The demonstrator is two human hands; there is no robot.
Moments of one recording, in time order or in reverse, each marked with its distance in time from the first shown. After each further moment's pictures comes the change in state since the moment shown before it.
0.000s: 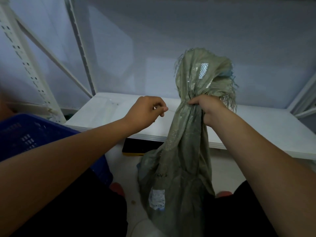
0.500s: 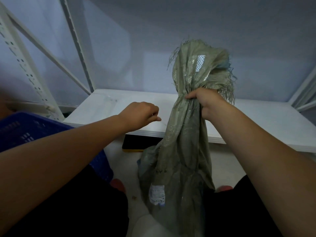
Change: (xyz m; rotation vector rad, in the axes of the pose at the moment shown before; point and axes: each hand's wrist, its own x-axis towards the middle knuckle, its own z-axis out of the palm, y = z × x) left_hand -0.001 -0.030 0.001 0.675 -0.264 0.204; right_hand -0.002 0.000 0.004 -0.013 0.005 -0.017
